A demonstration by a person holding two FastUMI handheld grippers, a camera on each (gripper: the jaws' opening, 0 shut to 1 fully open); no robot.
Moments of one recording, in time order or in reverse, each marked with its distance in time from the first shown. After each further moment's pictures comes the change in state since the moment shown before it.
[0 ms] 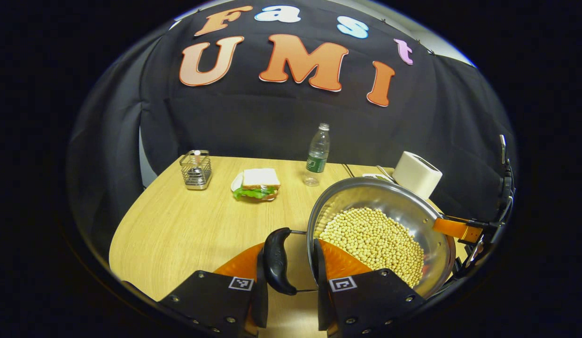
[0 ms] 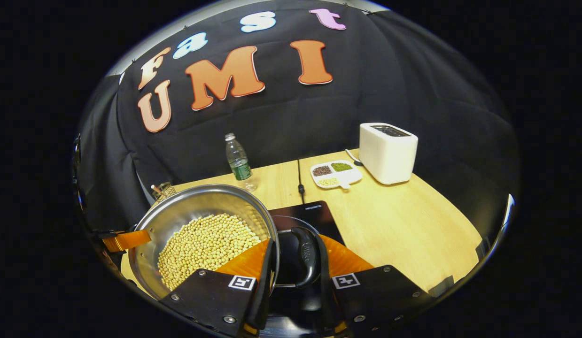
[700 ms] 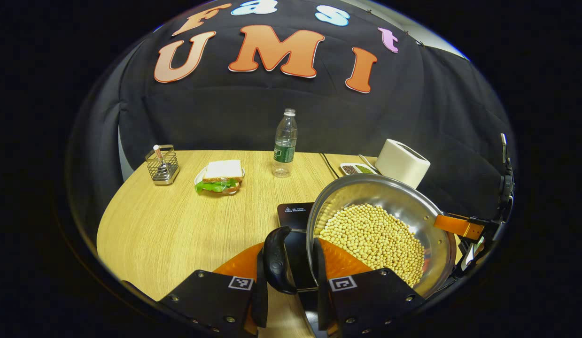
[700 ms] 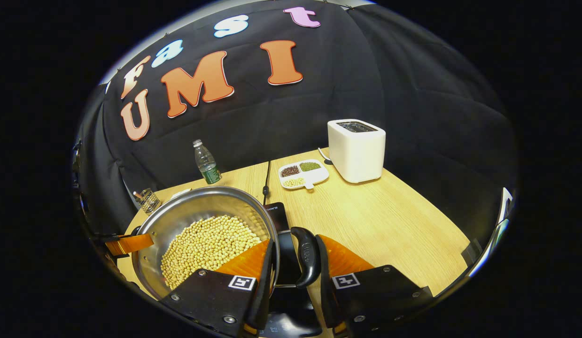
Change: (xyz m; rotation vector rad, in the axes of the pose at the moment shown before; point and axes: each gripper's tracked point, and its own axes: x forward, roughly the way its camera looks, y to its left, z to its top) left arm 0.031 -0.064 -0.019 0.020 0.052 -0.060; right arm -0.002 -0.068 -0.002 0.040 0.015 -0.067
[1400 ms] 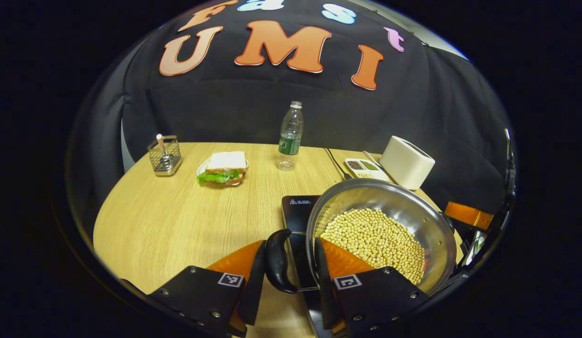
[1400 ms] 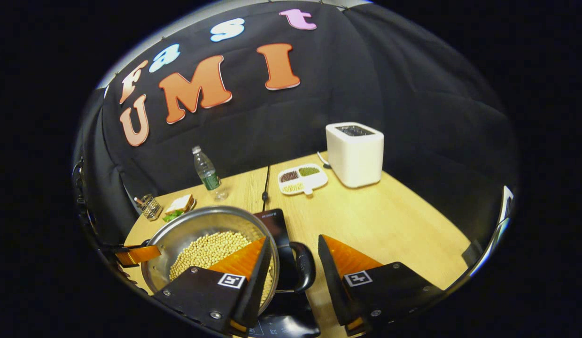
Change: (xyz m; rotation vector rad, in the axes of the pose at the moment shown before) left arm -0.013 0.007 0.008 0.035 -0.054 0.045; right arm -0.020 -0.003 0.036 -0.015 -0.075 -0.019
